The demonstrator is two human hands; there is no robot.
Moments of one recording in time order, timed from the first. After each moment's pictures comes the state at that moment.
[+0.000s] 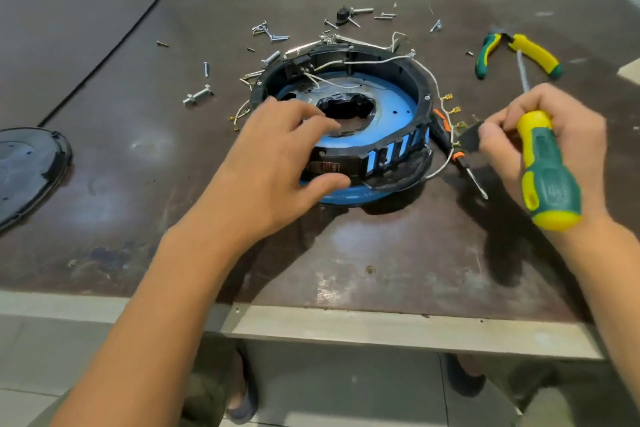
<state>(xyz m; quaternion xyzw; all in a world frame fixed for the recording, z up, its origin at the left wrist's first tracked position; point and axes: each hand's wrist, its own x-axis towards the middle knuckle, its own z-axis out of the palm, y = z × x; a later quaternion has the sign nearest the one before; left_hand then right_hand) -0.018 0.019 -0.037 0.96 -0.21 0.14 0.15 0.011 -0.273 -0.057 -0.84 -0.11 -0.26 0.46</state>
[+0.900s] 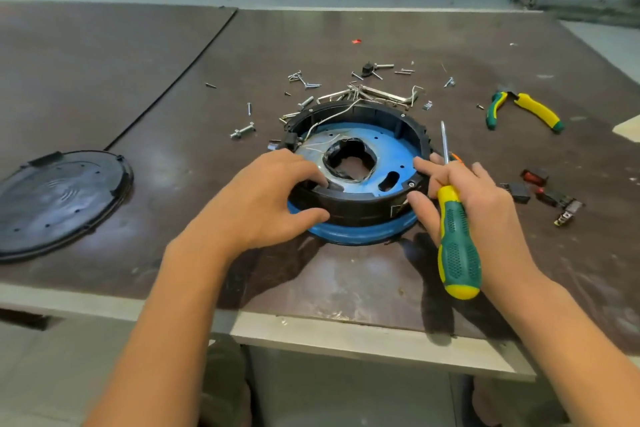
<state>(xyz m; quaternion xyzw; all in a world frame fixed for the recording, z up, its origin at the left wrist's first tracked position) -0.026 0.078 -0.024 0.96 -0.21 0.07 0.17 -0.021 -0.199 -0.057 -0.87 -0.23 -0.22 0.37</state>
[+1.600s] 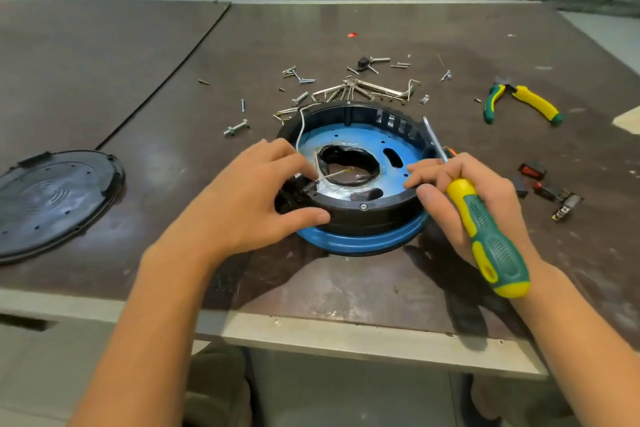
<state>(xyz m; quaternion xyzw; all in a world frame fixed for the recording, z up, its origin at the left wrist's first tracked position) -0.034 0.078 -0.019 0.96 -0.20 0.07 0.17 -0.014 -0.206 -0.055 -0.78 -0.27 -0.17 0.54</state>
